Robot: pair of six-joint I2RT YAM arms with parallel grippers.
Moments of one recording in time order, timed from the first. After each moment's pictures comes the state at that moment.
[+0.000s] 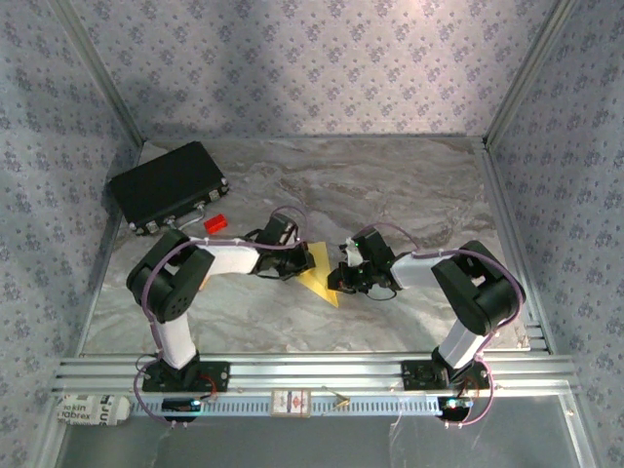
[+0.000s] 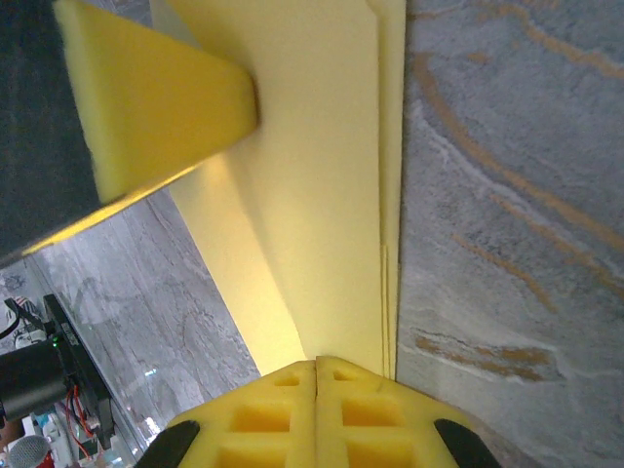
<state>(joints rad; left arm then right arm) -0.67 1.81 0.87 0.01 0.38 -1.00 0.59 1.67 0.63 0.08 -0.60 0.69</state>
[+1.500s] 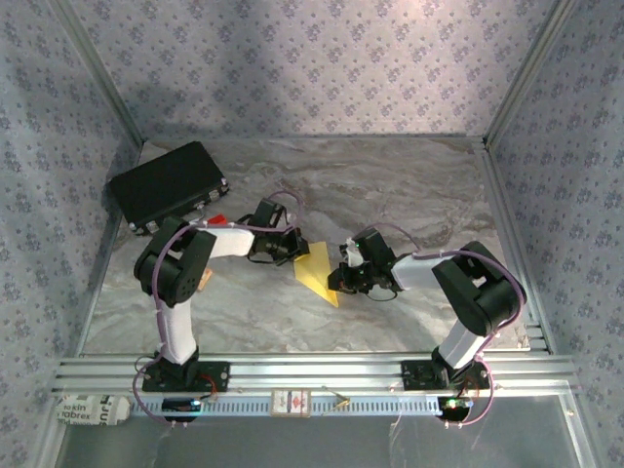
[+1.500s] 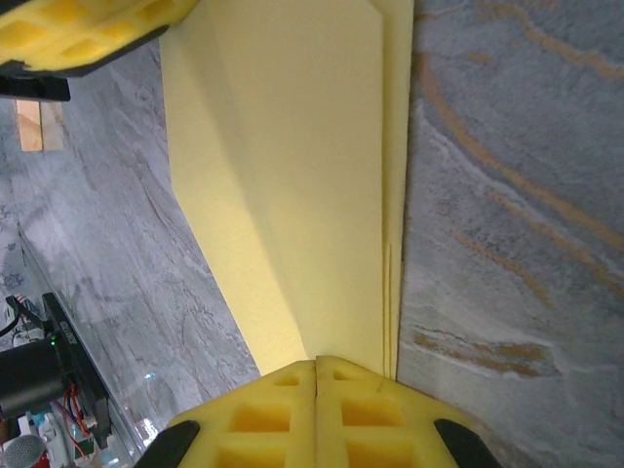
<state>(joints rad) -0.52 1.92 0.99 -0.03 0.55 -0.85 0.59 1.66 0.61 0.09 -0.60 0.68</state>
